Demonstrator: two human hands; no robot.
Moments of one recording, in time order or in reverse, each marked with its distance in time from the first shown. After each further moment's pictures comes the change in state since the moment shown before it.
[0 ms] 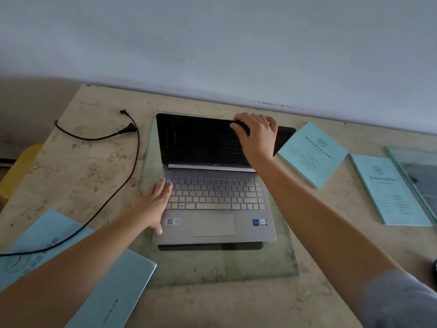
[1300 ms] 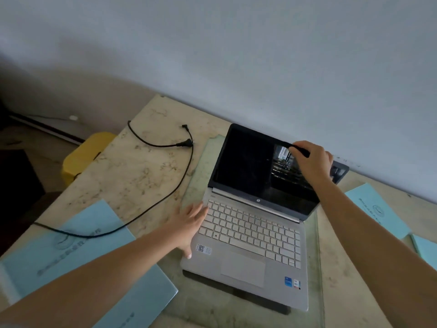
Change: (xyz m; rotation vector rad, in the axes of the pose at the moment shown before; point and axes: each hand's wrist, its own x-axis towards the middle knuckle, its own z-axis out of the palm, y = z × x) left_hand 0.003 -0.020 0.013 -0.195 0.071 0.083; right_hand 0.079 0.011 0.028 0.053 -0.275 0.140
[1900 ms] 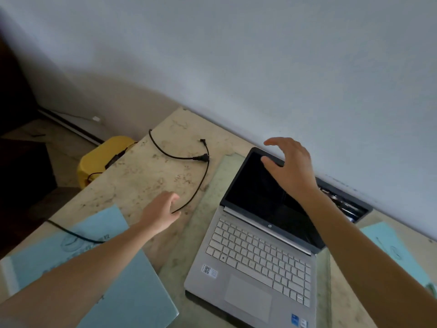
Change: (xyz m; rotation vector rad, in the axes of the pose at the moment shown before) left_hand 0.005 -0.093 0.001 -0.649 0.630 -0.361; right_hand -0.012 -0.121 0.007 -0.002 -0.162 -0.448
